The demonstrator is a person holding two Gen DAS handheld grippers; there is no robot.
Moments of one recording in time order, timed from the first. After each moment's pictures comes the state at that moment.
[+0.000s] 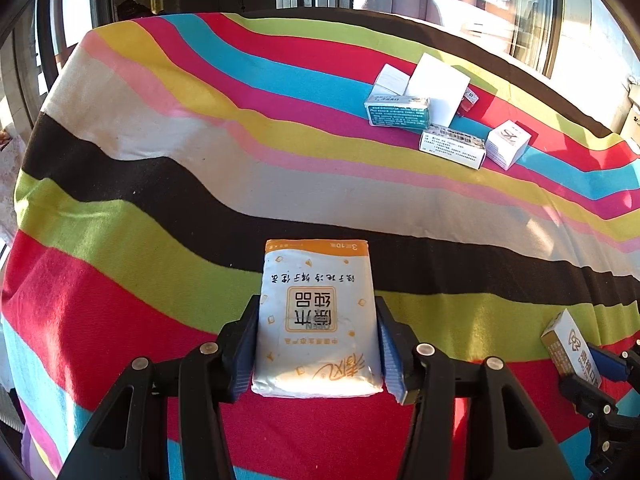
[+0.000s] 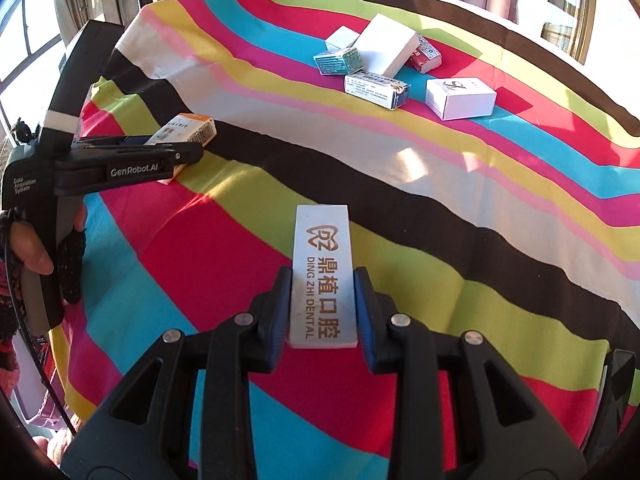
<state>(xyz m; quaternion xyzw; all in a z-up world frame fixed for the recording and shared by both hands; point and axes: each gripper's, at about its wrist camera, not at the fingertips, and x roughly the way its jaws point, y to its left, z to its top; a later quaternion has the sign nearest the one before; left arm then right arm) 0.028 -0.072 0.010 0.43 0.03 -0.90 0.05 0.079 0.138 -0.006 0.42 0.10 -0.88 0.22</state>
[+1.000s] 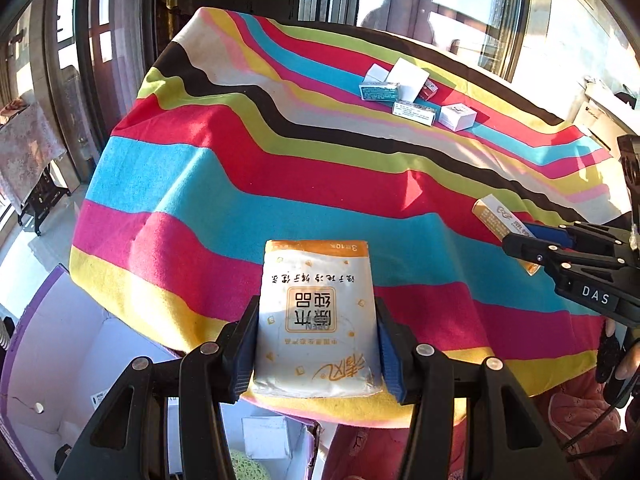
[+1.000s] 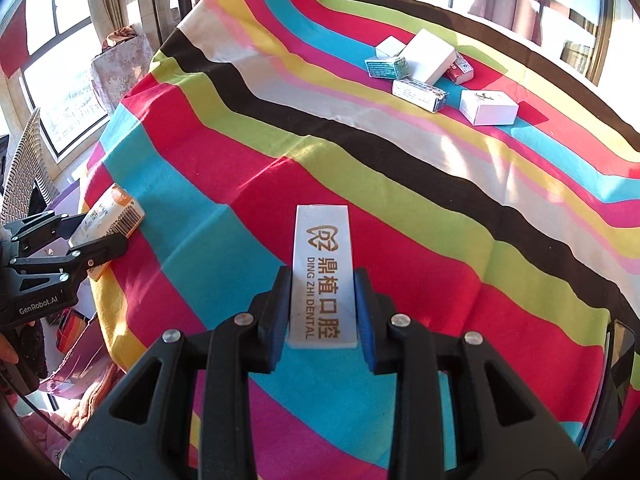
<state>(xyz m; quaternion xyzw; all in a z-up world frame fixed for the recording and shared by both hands) 0.211 -0.079 0.013 0.41 0.06 -0.91 0.03 0.137 0.118 0.006 0.40 0.13 -0.87 0.26</state>
